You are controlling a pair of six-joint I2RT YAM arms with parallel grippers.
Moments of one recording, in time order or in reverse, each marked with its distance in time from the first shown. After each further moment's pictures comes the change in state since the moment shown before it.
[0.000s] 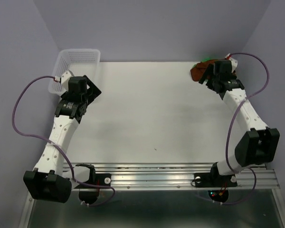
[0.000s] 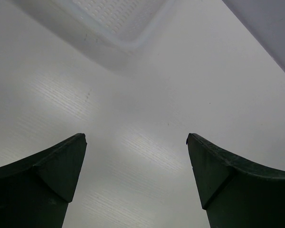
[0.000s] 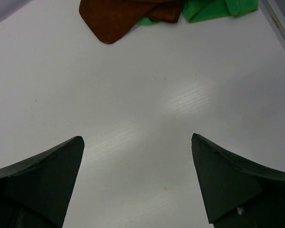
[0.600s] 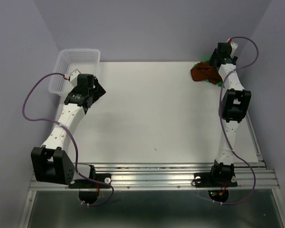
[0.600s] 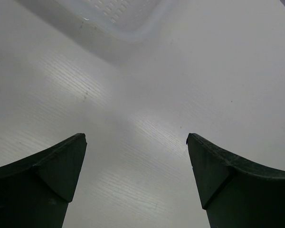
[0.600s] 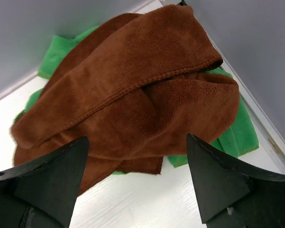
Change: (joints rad) left arm 0.004 0.200 -0.006 0.085 0.020 0.010; right arm -0.191 0.994 0.979 0.037 0.075 -0.182
